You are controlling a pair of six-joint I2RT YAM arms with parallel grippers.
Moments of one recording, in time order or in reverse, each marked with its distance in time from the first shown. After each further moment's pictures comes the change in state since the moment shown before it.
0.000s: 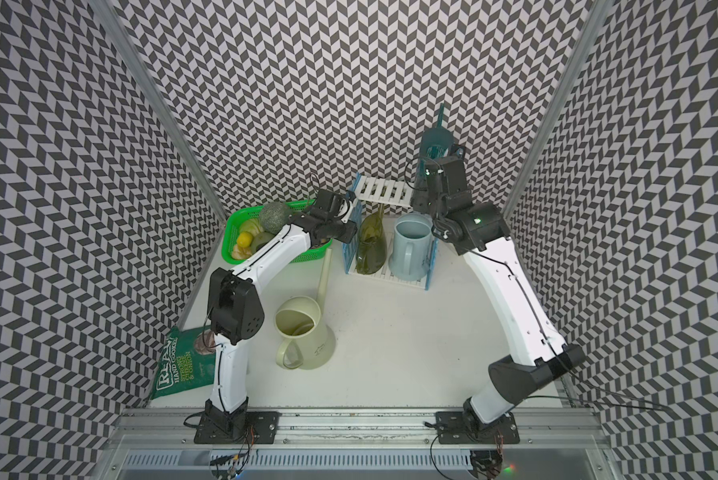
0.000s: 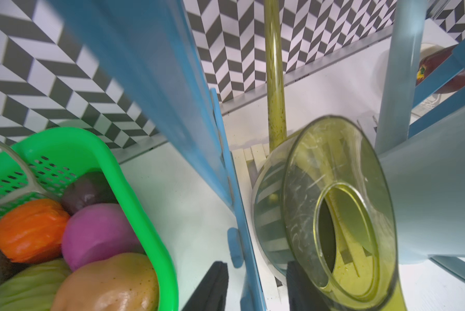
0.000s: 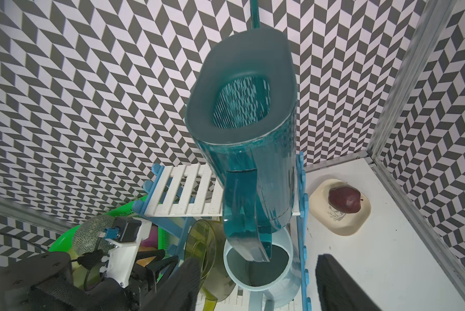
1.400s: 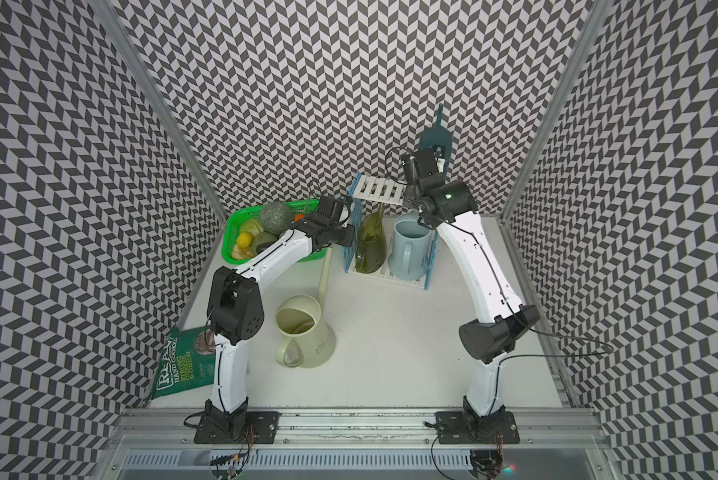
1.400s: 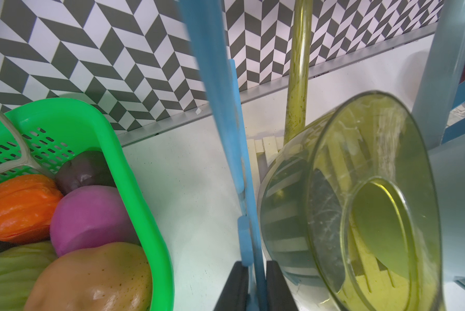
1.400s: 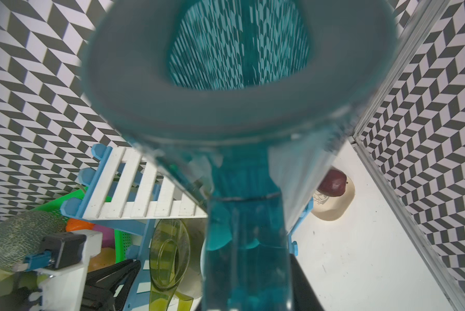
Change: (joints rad) left arm -0.009 0.000 -0.110 0.094 -0.040 -0.076; right arm -0.002 0.314 0.351 -0.248 0.074 0.043
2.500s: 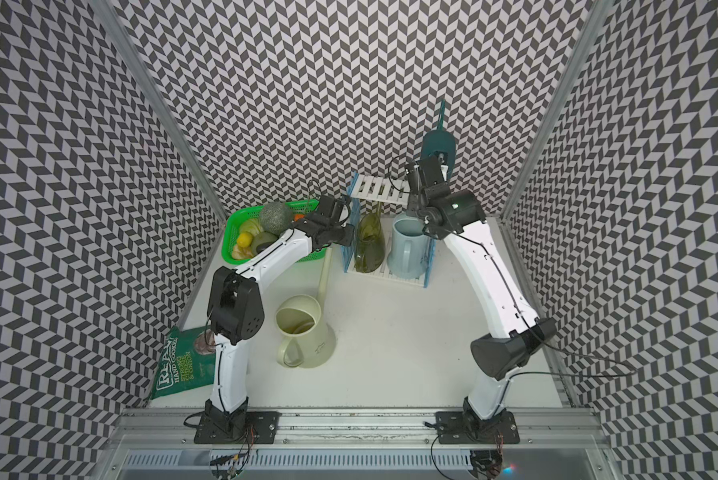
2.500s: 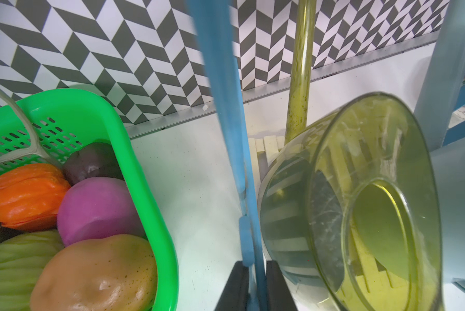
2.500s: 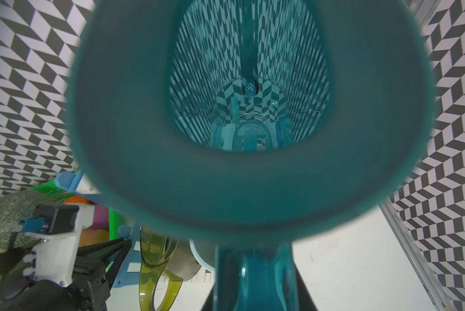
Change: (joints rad) left arm 0.000 0.002 0.011 -0.017 -0.023 -0.031; right arm 0.008 -0.130 -0.159 0.031 0.016 -0.029
